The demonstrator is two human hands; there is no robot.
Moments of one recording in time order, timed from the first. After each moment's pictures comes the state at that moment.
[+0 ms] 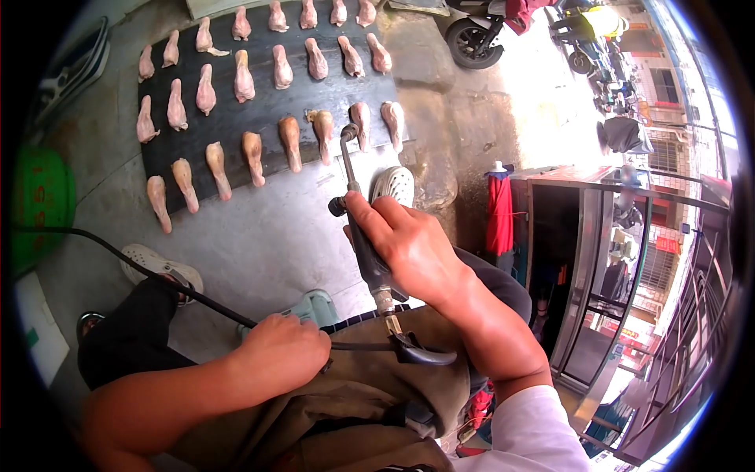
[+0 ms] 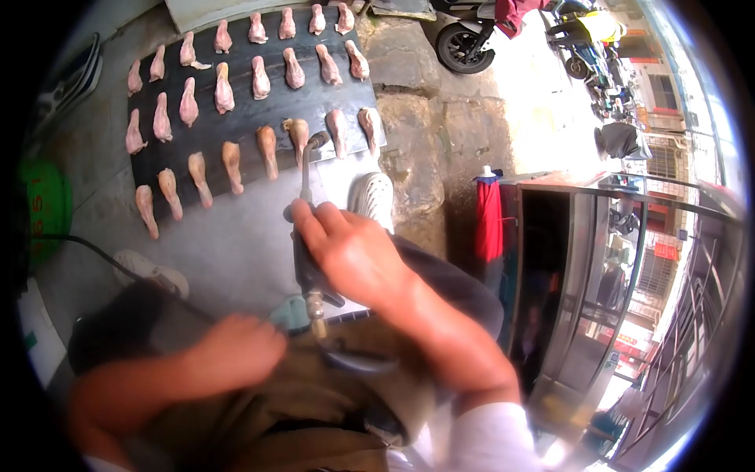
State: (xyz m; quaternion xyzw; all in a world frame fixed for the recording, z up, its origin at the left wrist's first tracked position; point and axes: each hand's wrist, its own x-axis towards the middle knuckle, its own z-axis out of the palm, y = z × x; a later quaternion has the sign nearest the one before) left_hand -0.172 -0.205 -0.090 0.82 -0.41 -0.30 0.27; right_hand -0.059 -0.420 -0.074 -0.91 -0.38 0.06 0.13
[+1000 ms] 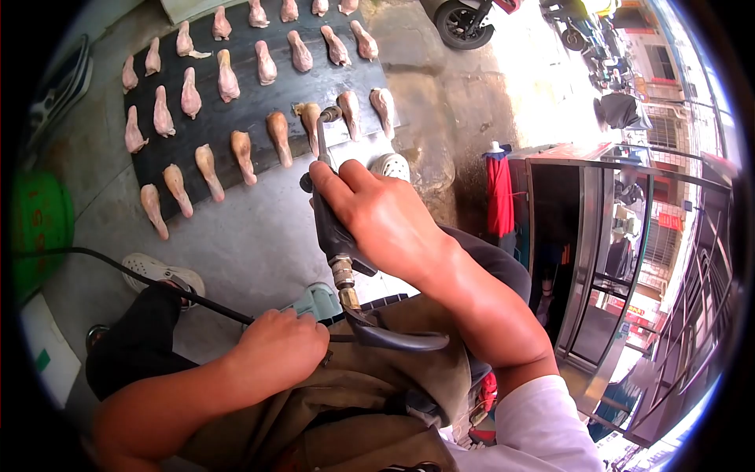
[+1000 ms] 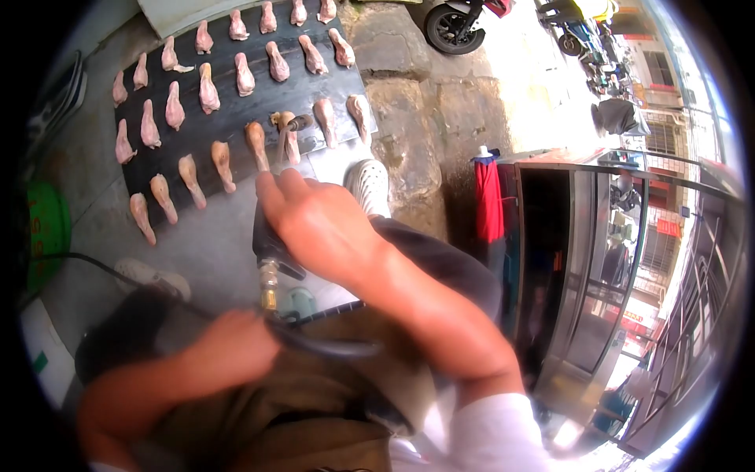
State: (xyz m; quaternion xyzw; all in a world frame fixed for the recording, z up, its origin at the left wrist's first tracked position) left_hand -0.164 -0.206 -0.090 0.82 -0.40 -0.32 0.27; right_hand -0.037 -0.394 -0.065 -0.92 -0.35 0.12 0.14
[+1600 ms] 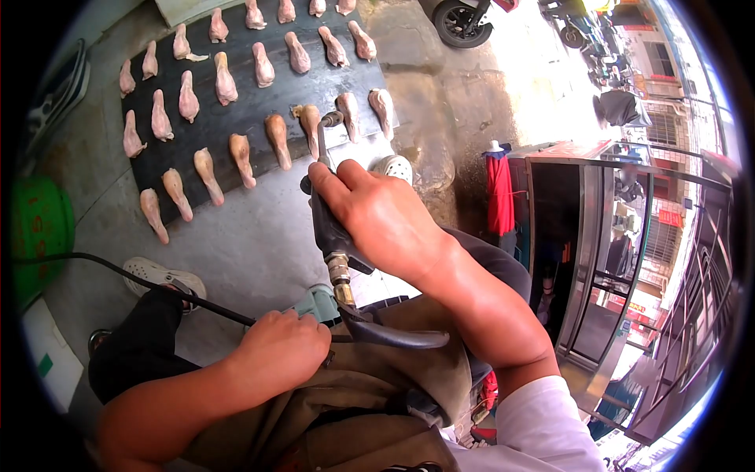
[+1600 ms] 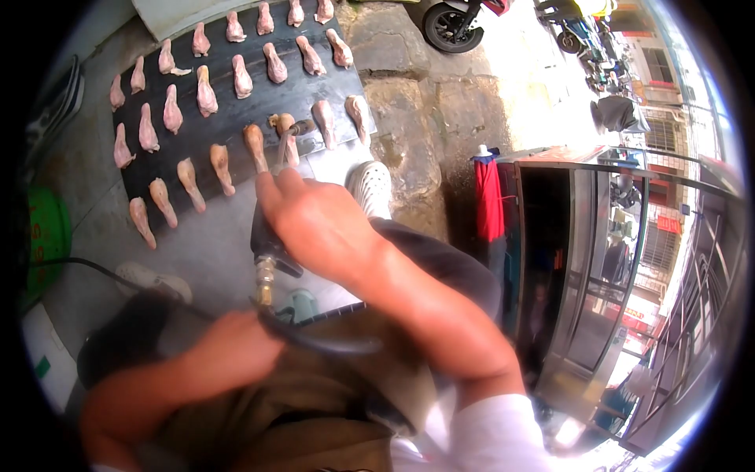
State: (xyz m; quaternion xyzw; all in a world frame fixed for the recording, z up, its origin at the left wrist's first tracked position) left_hand -0.167 -0.208 -0.100 0.83 -0.39 -0.28 0.29; right_hand -0.030 -0.392 -0.065 -0.92 -0.34 0.13 0.14
